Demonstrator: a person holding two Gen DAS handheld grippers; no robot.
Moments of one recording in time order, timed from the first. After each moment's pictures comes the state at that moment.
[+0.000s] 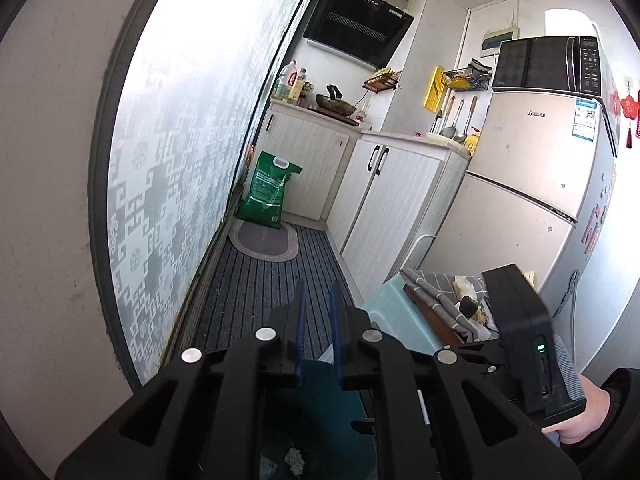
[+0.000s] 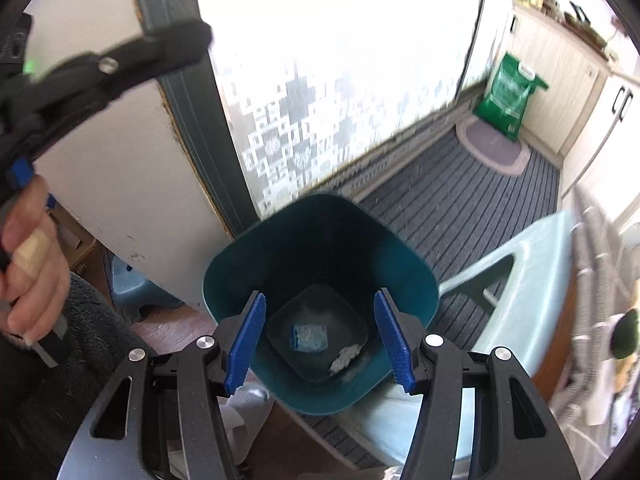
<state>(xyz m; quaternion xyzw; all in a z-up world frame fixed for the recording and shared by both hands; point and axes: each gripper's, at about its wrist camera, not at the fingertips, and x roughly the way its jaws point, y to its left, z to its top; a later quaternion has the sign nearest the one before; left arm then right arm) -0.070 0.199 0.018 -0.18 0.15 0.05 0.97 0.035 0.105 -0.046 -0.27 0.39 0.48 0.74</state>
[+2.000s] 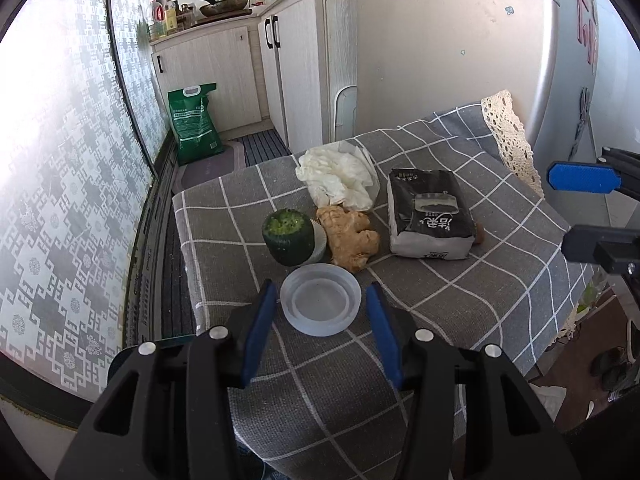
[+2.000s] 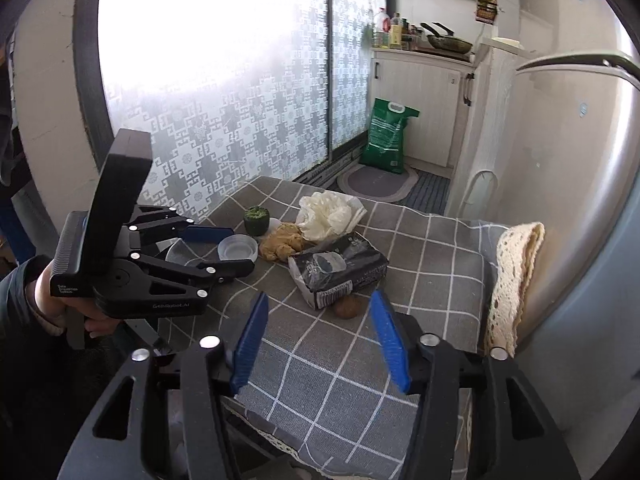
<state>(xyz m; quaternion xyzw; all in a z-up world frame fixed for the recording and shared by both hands) 0.101 -0.022 -0.019 0.03 0.38 0.00 0.92 0.114 -0.187 0.031 -0.16 0.29 0.42 0.84</state>
